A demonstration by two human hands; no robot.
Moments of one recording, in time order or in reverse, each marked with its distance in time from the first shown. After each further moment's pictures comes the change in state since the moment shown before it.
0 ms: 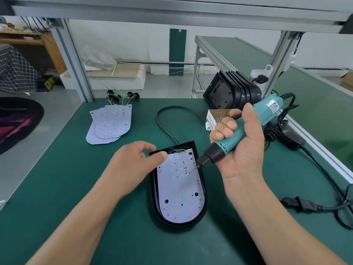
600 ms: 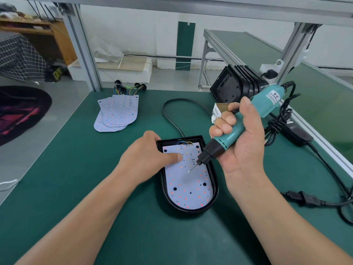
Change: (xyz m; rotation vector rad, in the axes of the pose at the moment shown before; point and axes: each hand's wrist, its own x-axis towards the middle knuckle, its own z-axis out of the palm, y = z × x) left_hand 0.004 0.002 0.021 0.264 -0.011 -0.066; right_hand -0.010 0.006 0.004 -0.094 -0.071 0.048
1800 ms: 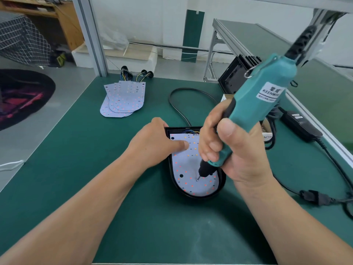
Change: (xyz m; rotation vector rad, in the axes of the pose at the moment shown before) left_hand -0.001 0.004 0.003 0.025 0.023 0.023; right_hand -0.036 0.007 0.007 -0.429 -0.636 0.015
